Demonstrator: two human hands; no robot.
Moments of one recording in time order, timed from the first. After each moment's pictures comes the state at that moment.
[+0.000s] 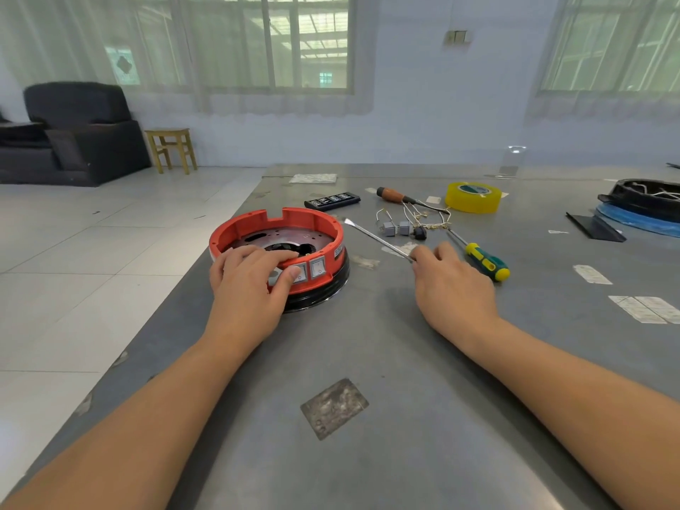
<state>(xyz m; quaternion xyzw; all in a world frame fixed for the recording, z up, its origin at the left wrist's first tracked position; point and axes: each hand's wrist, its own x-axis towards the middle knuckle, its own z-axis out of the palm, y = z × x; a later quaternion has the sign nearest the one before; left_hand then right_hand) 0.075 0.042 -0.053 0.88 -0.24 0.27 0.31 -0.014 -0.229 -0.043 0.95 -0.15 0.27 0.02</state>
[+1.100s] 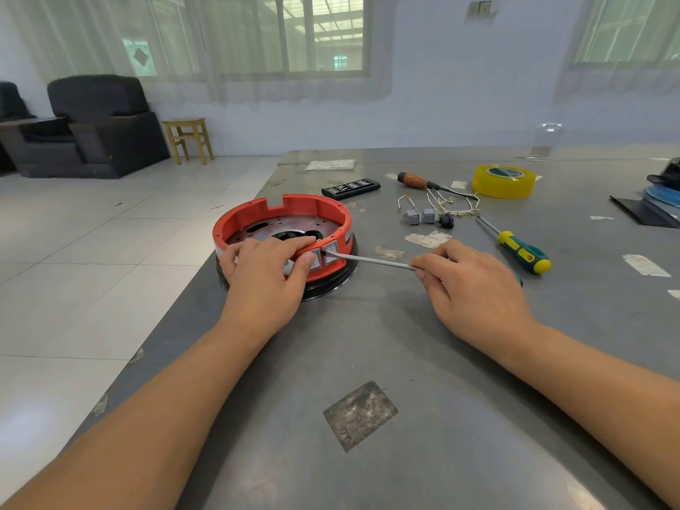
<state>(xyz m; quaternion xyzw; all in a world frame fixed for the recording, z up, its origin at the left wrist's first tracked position) 0.091 0.041 -0.052 0.88 -0.24 0.27 0.31 -0.018 -0.223 -0.049 0.95 0.02 0.32 -0.03</state>
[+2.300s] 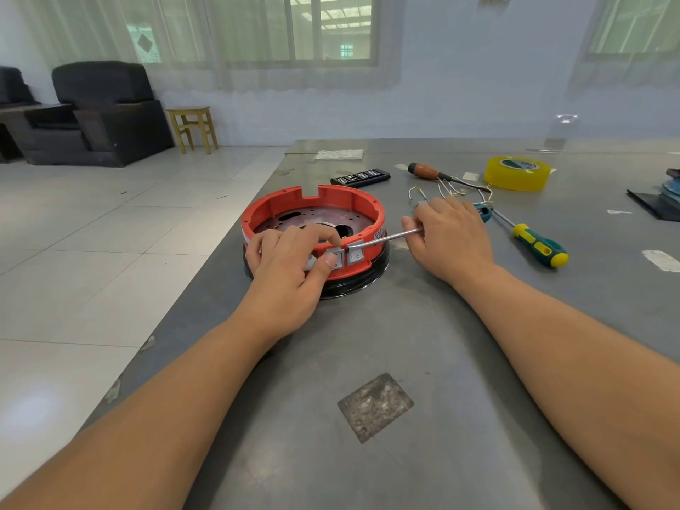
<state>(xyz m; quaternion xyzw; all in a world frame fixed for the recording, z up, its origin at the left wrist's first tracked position) 0.078 0.043 -0.056 0.85 -0.32 0.22 0.35 0.079 -0.230 -0.047 0.94 -0.05 0.33 0.06</state>
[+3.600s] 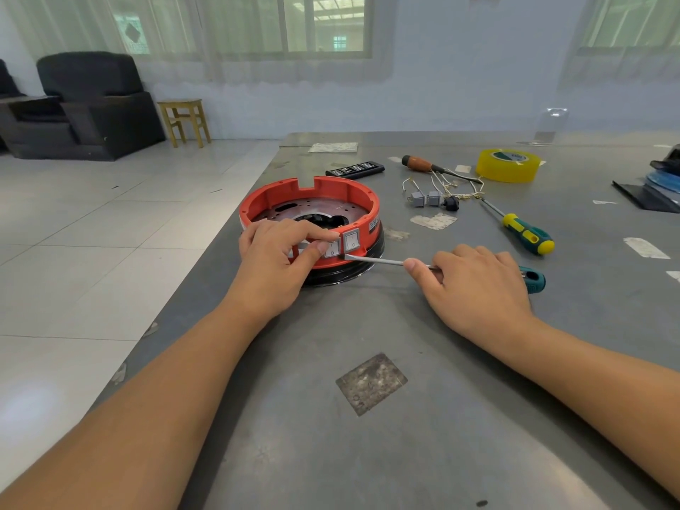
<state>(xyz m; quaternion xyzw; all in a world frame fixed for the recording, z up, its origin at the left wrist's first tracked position) 0.083 0.052 -0.051 0.85 -0.31 0.21 0.38 -0.026 -0.199 -0.055 0.97 -0.12 0.20 0.06</state>
